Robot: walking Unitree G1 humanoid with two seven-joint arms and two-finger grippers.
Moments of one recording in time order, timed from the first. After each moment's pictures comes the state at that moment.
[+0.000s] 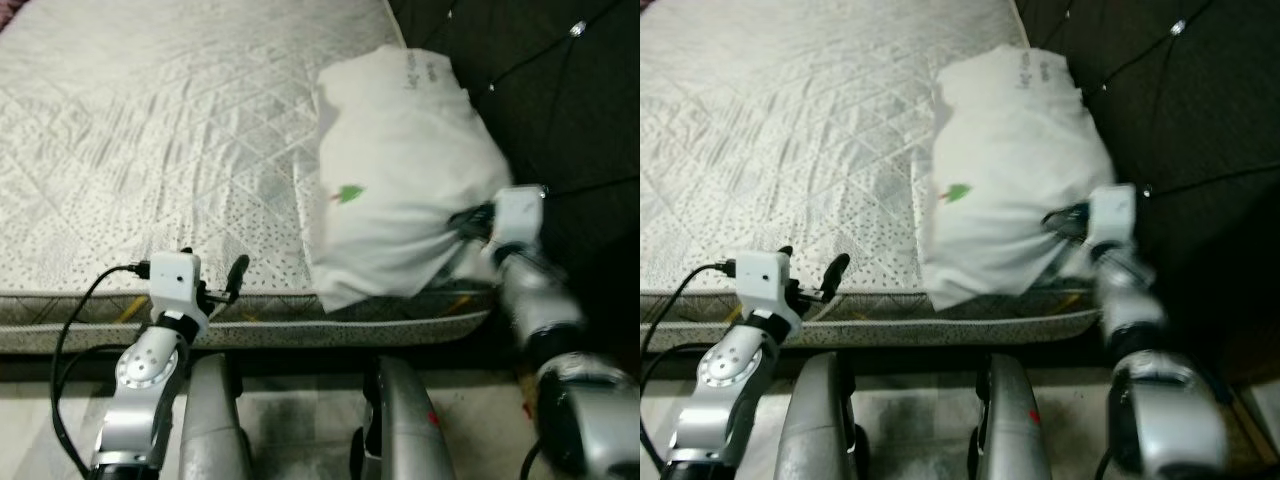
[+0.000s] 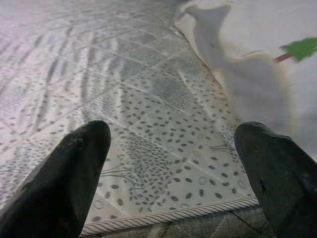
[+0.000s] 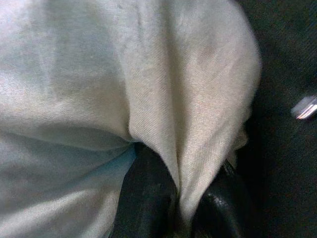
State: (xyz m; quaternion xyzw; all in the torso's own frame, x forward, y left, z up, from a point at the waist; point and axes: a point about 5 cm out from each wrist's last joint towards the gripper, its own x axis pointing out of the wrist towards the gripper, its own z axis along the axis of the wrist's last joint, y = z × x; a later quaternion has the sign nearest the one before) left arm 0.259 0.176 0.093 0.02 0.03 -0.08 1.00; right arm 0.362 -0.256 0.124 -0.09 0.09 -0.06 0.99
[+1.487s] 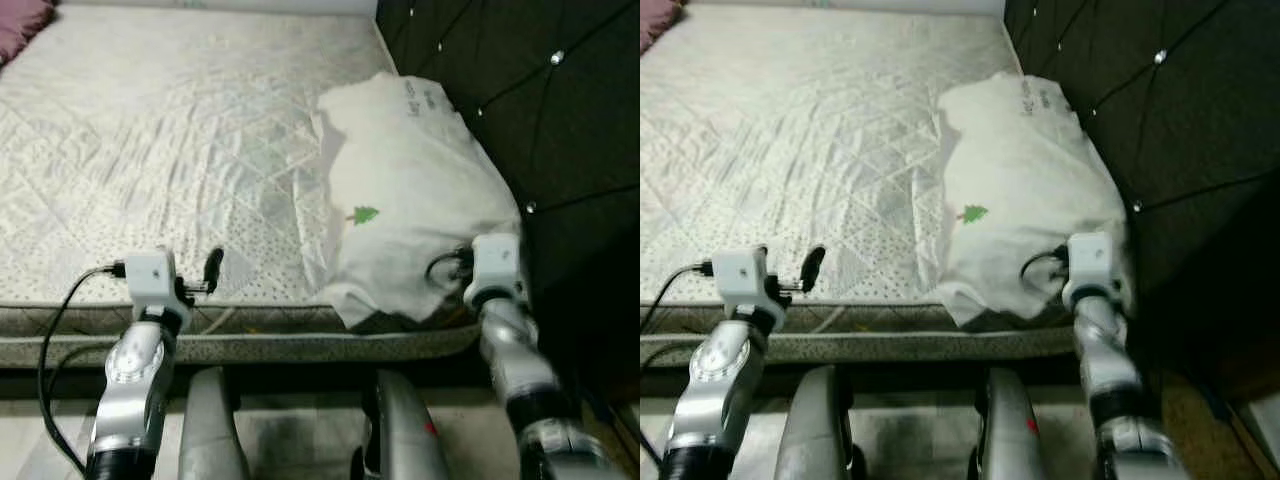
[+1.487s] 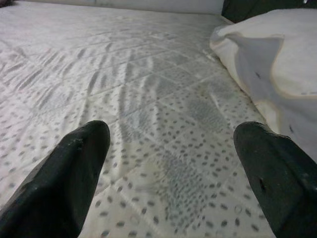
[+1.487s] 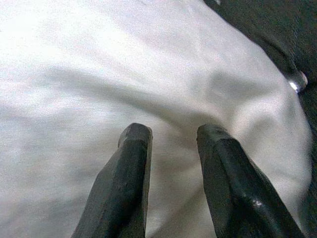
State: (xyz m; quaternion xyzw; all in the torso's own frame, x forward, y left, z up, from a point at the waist) left arm 0.267 0.198 0.082 -0.01 0.03 -0.02 1.00; right arm 0.308 -0.218 0.067 -0.12 0.07 -0.04 0.99
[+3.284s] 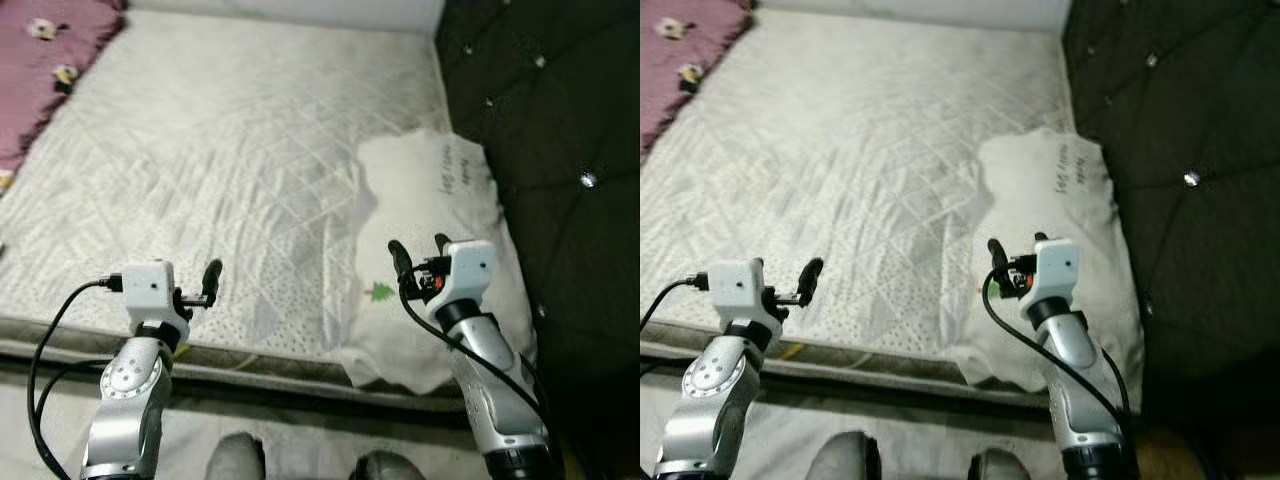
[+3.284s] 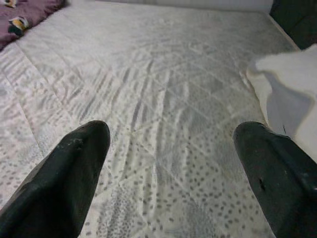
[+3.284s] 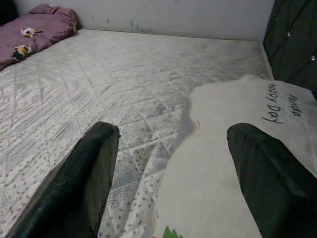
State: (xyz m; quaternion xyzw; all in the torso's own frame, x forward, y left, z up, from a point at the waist) left arm 0.251 0.193 0.087 -0.01 0.05 -0.01 1.00; right arm 0.272 -0.153 0.100 0.02 0.00 0.09 1.00
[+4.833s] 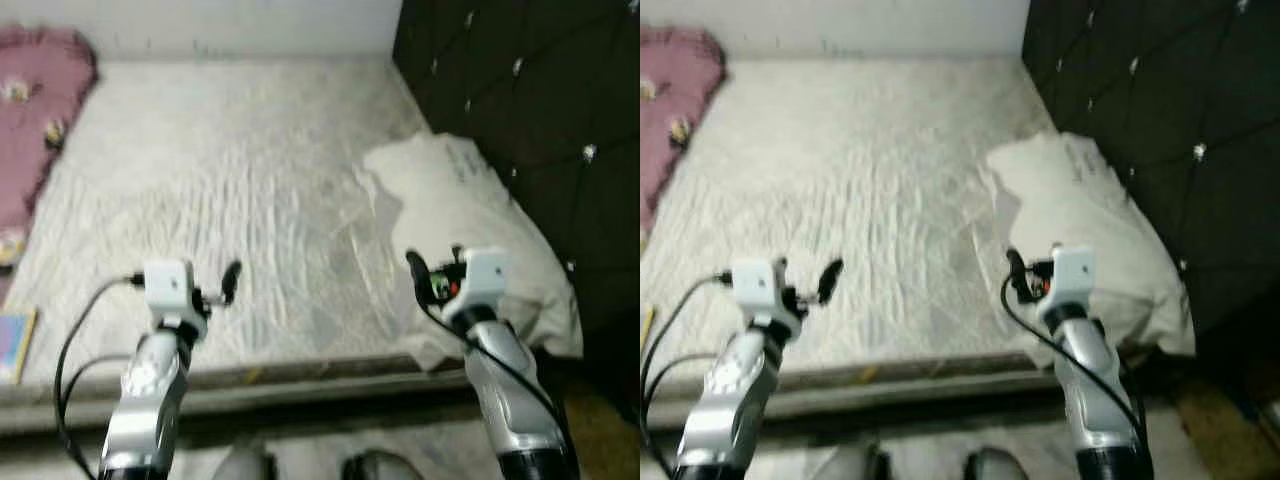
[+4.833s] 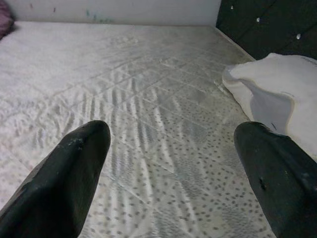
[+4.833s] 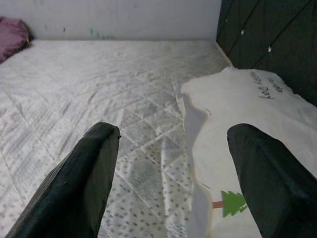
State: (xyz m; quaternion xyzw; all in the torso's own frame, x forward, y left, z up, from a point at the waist) left arm 0.260 0.178 0.082 -0.02 0.05 -0.04 1.00; right arm 0.273 -0.172 0.090 0.01 0.03 0.07 1.00
